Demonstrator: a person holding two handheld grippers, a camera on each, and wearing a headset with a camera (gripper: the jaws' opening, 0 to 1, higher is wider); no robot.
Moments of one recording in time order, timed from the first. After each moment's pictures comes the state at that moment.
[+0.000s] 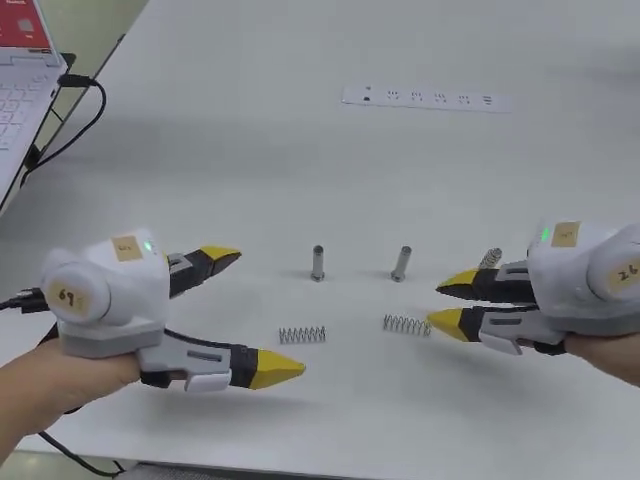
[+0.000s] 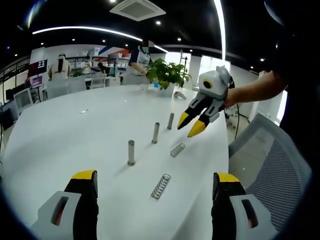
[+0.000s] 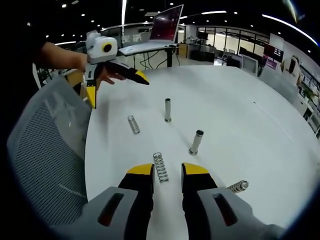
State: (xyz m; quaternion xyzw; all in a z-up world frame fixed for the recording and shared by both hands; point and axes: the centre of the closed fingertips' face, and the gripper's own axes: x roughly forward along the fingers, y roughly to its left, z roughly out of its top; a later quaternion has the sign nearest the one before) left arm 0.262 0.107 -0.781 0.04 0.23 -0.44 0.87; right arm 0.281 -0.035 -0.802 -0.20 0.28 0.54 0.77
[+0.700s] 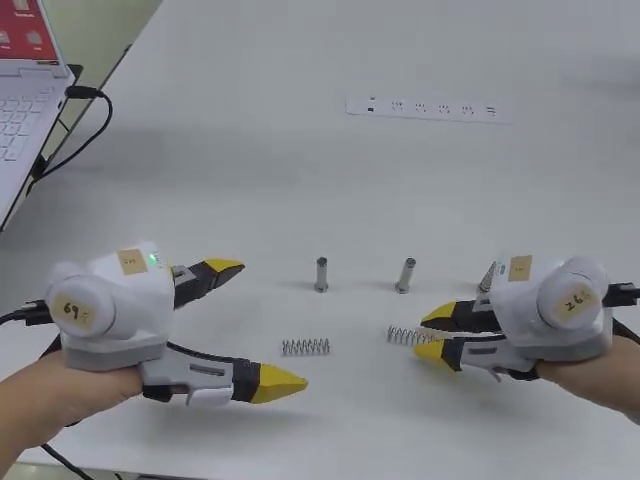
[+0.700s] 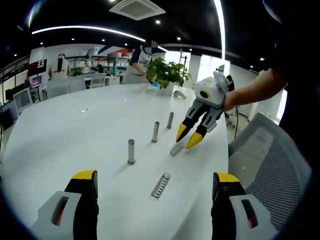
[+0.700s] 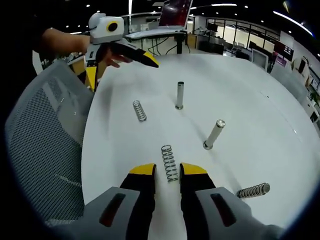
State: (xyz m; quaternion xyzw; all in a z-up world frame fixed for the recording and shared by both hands) left arm 0.264 0.110 -0.785 0.04 0.23 -0.44 0.87; right arm 0.274 -0.028 -0.837 -0.23 0.32 0.55 0.74
